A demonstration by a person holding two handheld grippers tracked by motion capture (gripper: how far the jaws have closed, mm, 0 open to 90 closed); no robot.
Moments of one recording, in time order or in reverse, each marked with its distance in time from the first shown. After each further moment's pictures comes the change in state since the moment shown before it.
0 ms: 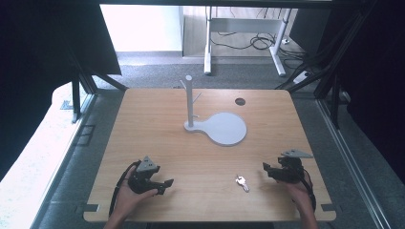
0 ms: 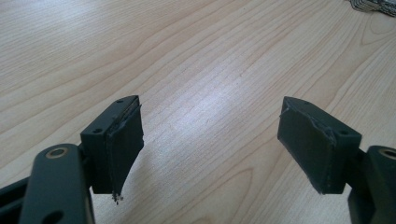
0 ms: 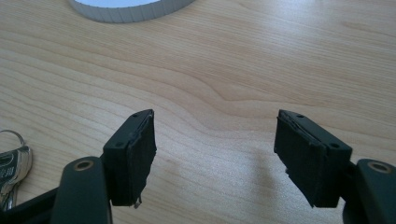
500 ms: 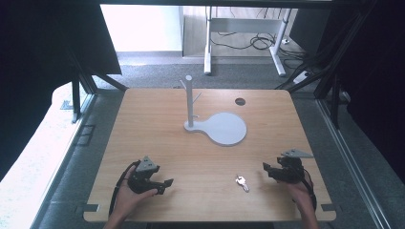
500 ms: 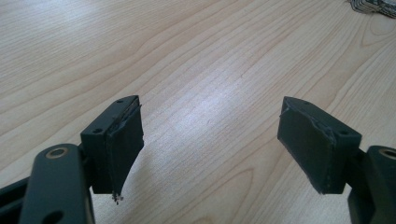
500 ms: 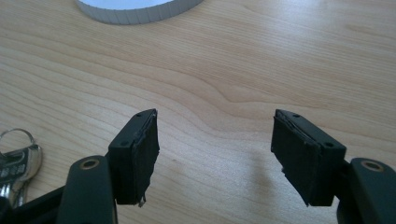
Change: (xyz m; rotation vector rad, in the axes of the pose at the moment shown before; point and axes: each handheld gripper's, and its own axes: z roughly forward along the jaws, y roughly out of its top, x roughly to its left) left arm 0.000 0.000 -0.001 -0.004 0.002 -0.008; right arm 0.001 0.001 -0.002 0.000 0.014 -0.002
